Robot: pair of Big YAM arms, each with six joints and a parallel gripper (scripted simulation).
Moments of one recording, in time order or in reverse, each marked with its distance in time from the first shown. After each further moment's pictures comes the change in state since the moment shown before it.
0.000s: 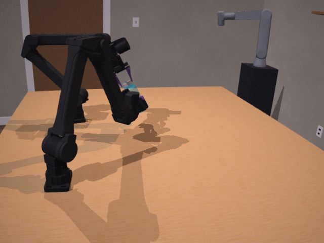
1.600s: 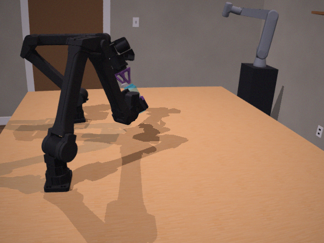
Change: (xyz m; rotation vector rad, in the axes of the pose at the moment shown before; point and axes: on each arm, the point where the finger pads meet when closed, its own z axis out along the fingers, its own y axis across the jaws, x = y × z) left arm 0.002 0.001 -0.001 0.032 -0.015 -2.067; right arm 0.001 0.000 0.000 -0.001 0.002 0.001
